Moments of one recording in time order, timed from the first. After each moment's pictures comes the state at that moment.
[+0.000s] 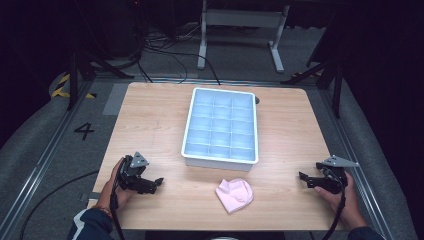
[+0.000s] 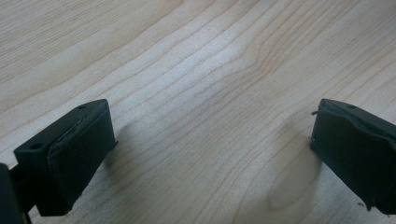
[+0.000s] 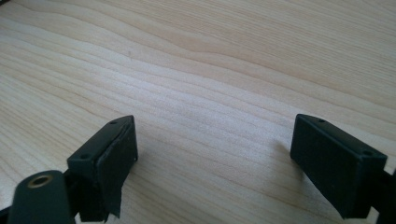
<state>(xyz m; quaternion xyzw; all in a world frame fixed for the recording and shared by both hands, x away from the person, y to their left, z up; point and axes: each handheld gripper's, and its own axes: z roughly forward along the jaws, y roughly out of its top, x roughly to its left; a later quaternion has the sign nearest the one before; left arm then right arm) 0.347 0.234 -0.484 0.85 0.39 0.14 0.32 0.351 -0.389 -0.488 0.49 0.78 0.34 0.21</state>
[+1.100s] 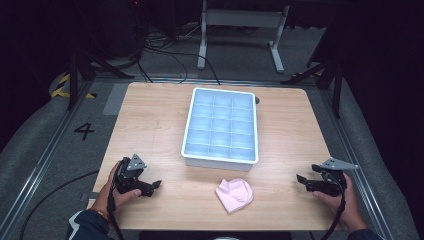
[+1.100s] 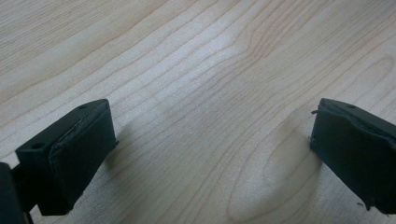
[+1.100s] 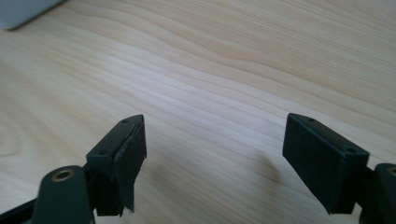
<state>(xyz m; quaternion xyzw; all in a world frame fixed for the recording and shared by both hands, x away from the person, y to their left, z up) 0.341 0.240 -0.484 0.85 0.39 0.14 0.32 0.338 -0.374 -0.476 0.45 0.79 0.36 0.20</state>
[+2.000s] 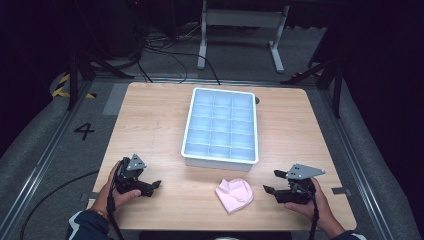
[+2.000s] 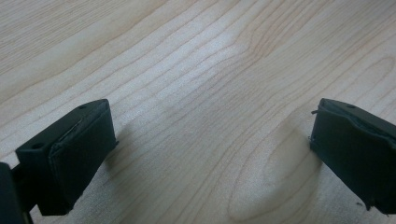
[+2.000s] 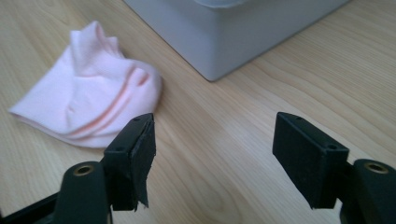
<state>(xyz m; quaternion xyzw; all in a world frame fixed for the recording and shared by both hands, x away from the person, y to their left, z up) 0.341 0.240 -0.484 0.85 0.38 0.14 0.32 0.312 -0.270 -0.452 0.32 0.84 0.40 0.15</state>
